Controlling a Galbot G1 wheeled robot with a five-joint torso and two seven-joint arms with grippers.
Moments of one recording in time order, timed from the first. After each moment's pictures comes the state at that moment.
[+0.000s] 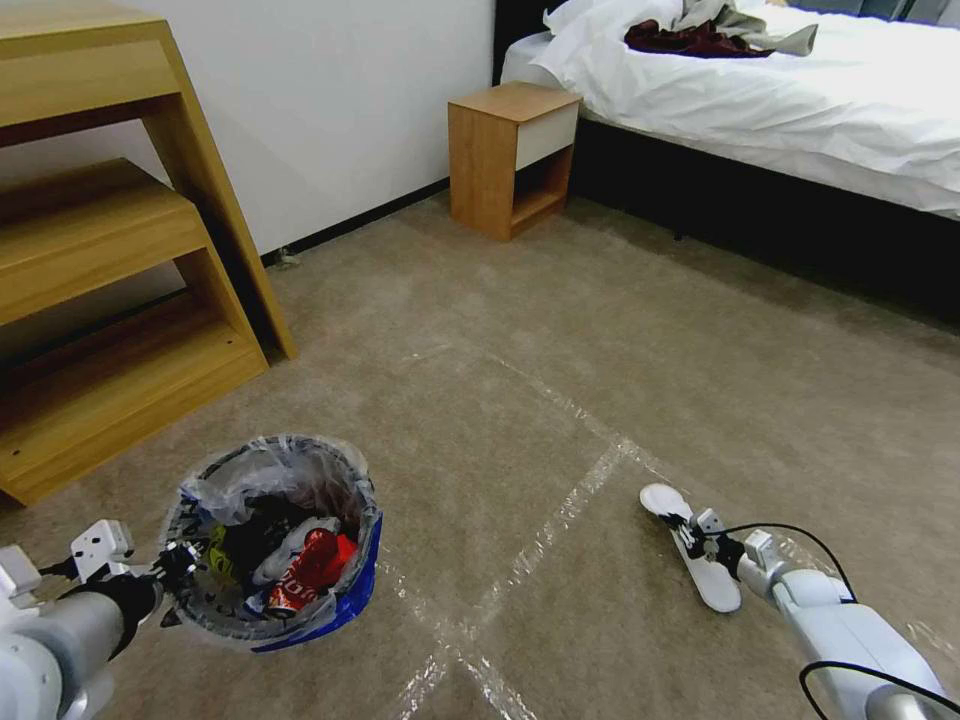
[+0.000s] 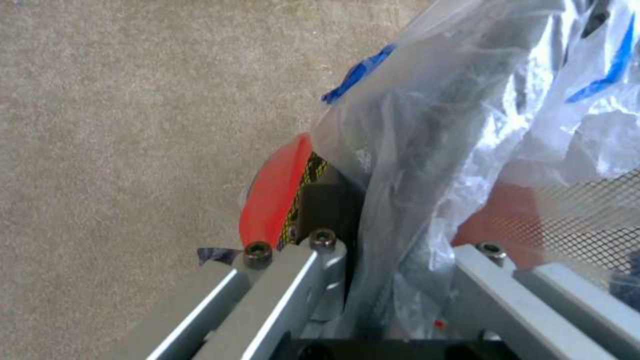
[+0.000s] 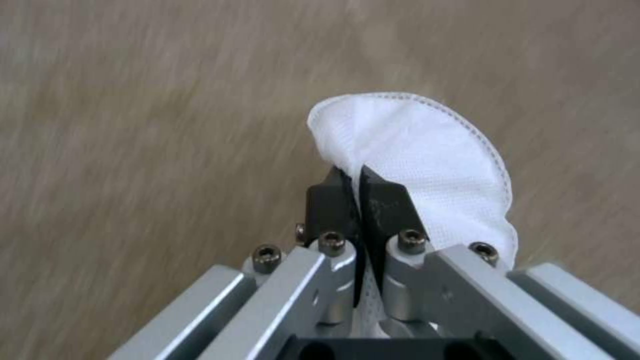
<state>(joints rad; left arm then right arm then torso) 1.68 -1.15 -1.06 -2.46 -1.70 0.74 -0.96 -0.71 1.03 0.25 0.52 0.27 0.53 -0.67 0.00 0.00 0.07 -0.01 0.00</state>
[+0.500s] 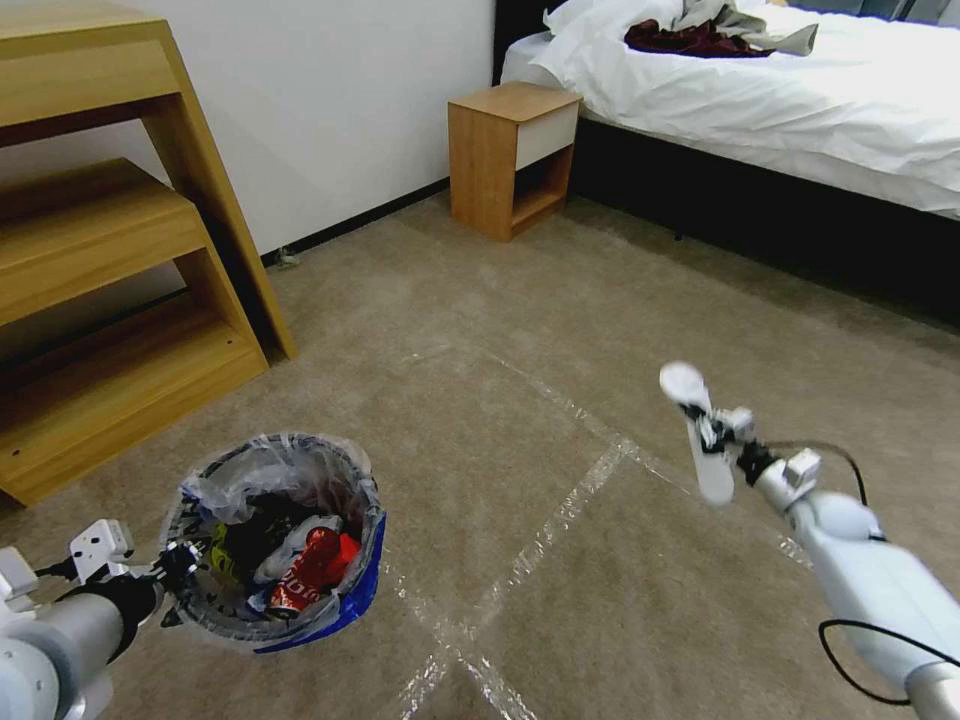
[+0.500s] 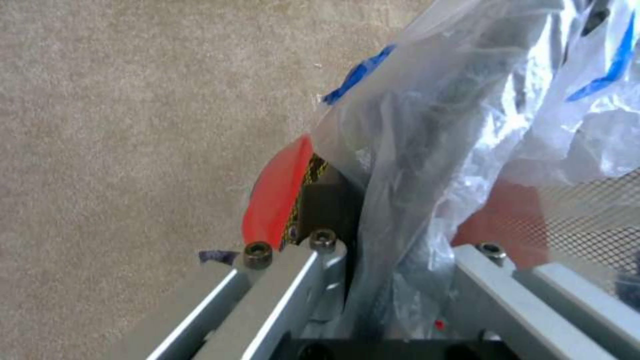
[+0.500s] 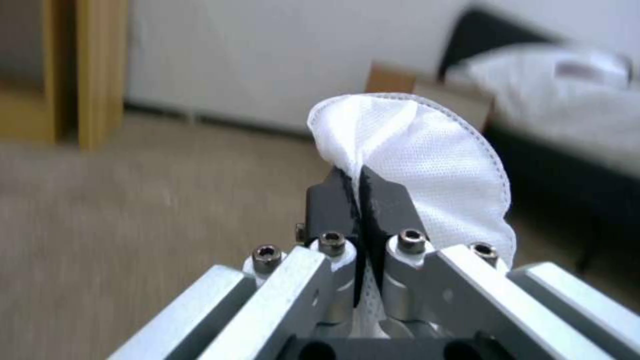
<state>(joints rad) 1.68 -1.17 -1.06 -2.48 -1.71 0.74 -0.97 -0.71 0.91 0.32 1.02 0.57 0.52 -0.65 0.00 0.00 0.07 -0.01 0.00</state>
